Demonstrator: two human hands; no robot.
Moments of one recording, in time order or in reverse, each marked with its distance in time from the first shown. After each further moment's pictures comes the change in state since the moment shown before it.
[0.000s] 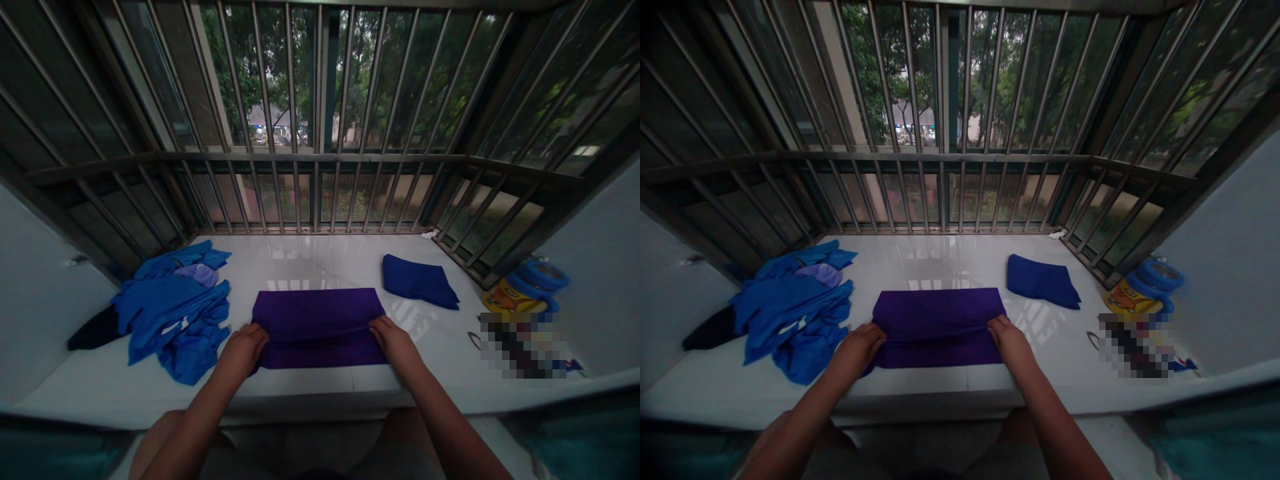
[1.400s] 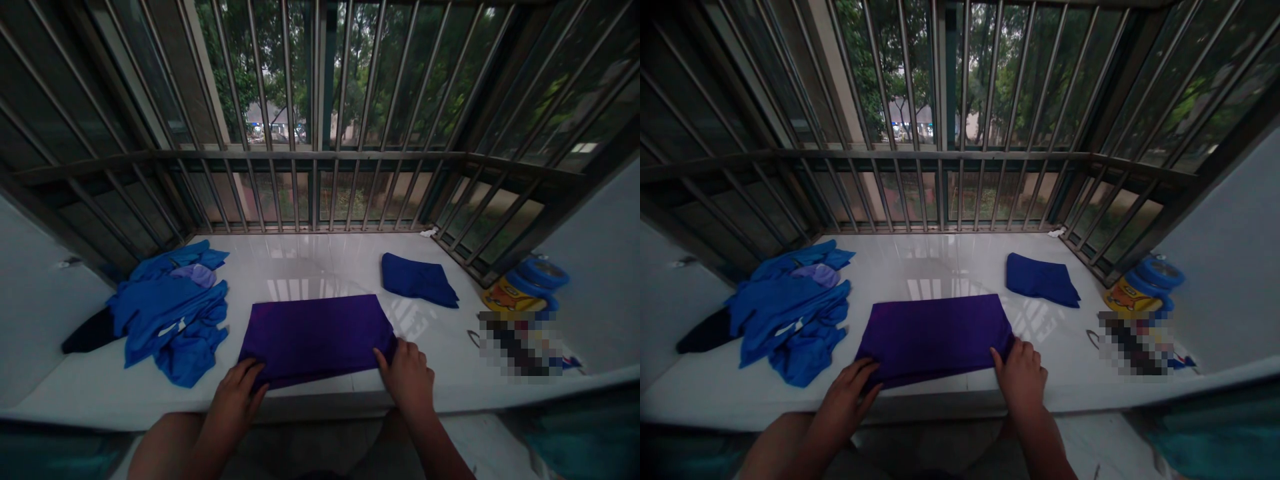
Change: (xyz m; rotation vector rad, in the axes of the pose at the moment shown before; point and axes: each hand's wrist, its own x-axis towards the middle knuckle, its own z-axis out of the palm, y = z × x) left_hand -0.092 0.006 0.069 -0.121 0.320 -0.022; right_hand -0.067 -0.031 0.023 -0.308 0.268 0.456
